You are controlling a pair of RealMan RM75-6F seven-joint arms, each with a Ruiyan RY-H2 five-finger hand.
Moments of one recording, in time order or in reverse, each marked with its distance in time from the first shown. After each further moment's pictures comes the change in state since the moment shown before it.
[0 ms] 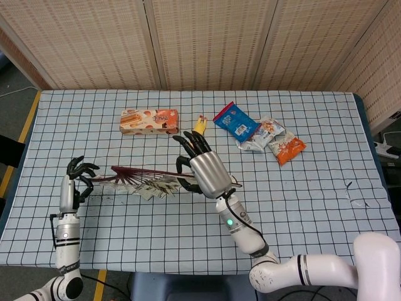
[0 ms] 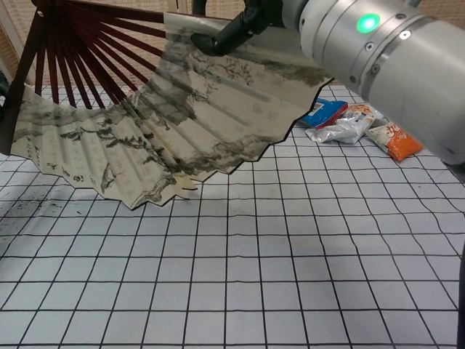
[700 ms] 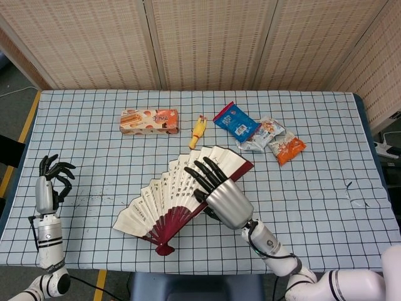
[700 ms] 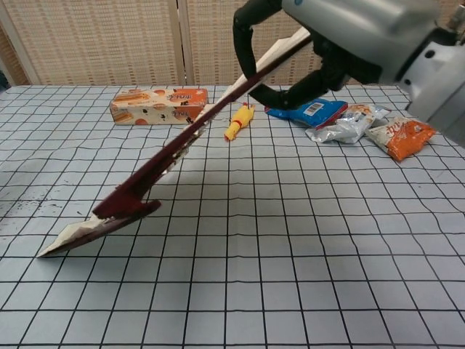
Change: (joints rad) left arm 0.004 -0.052 0.020 0.297 0.045 0.082 -0.115; right arm -0.161 0.167 -0.309 -0.010 -0.462 0.134 -0.021
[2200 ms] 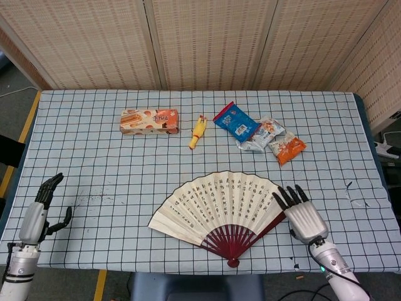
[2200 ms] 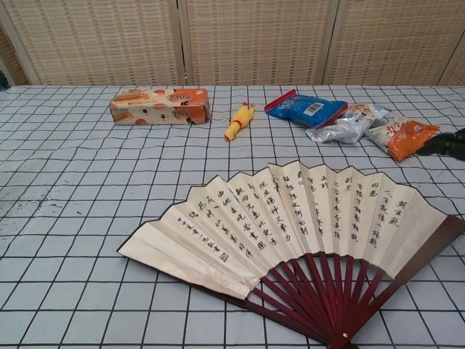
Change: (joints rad) left arm 0.155 0.347 0.280 -0.304 0.253 0.110 0.112; right arm -0.321 0.348 -0.188 -0.115 0.276 -0.028 -0.159
